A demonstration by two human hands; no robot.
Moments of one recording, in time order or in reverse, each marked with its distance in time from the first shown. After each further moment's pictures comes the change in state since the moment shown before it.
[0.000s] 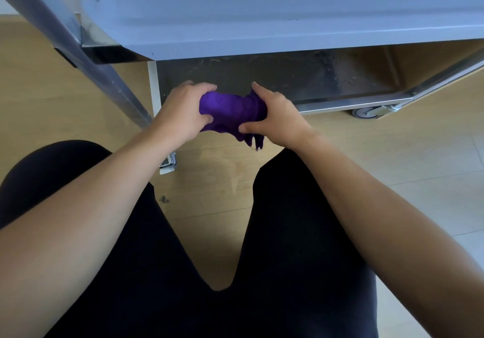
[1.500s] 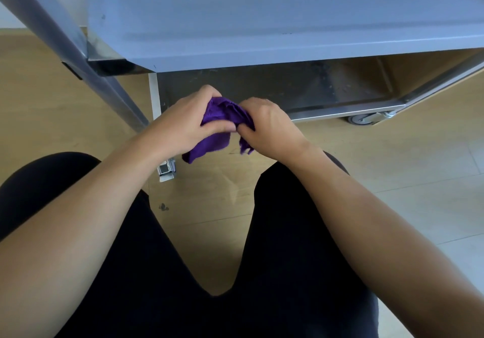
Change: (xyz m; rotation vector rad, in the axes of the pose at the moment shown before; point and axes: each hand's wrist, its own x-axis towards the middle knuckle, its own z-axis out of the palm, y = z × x) left_hand -0.017 0.015 -0.024 -0.074 -0.154 0.180; right_hand -0.011 -0.015 0.009 -0.213 0.160 -0.343
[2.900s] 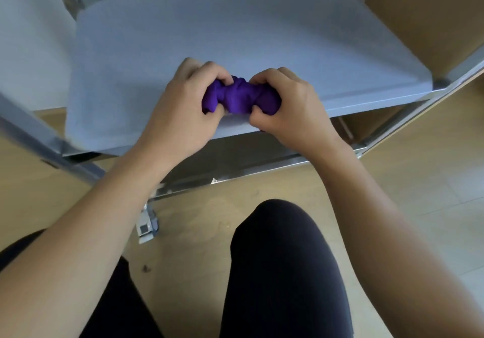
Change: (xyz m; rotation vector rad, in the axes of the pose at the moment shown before) left_hand 0.064 0.131 -0.052 0.034 0.483 0.286; right_hand 0.013 0.015 -0.161 0.020 0.450 -0.048
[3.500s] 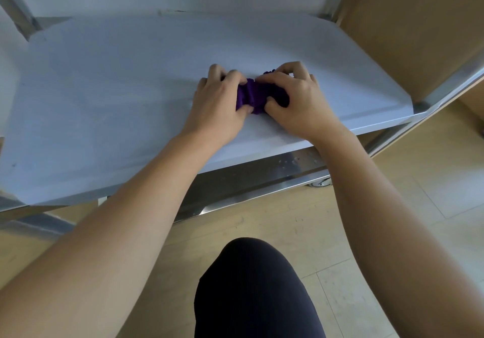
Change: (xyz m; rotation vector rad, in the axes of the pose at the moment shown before) left_hand 0.091 0.001 0.088 0.086 -0.083 -0.100; right_hand 0.061 0.083 -0.019 -0.218 -0.011 0.034
